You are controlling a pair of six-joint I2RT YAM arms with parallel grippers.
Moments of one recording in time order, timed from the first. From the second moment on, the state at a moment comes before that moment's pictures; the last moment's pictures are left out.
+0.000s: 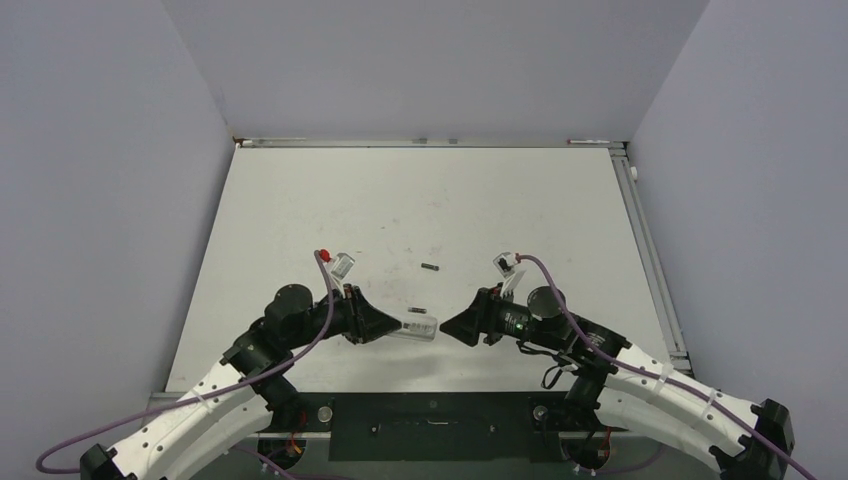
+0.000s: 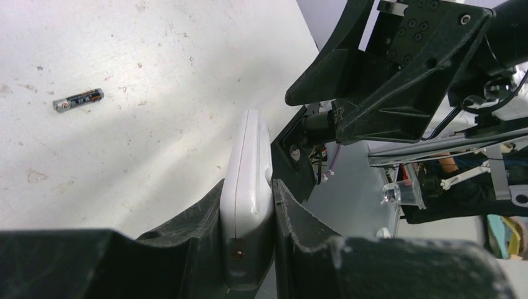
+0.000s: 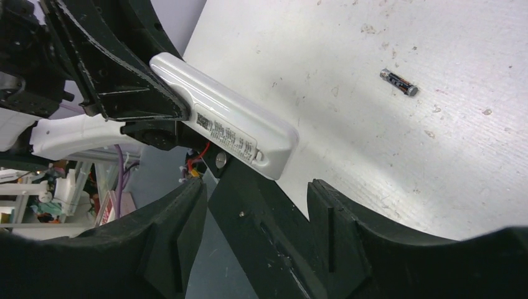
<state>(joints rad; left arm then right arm) -0.72 0.56 0.42 -0.13 0.39 -0.81 0.92 0.70 0.49 -0.12 -0.20 0.78</state>
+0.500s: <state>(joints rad) -0.72 0.54 0.35 -0.11 0.32 -0.98 0.99 0.76 0.41 0.06 -0.17 0.93</state>
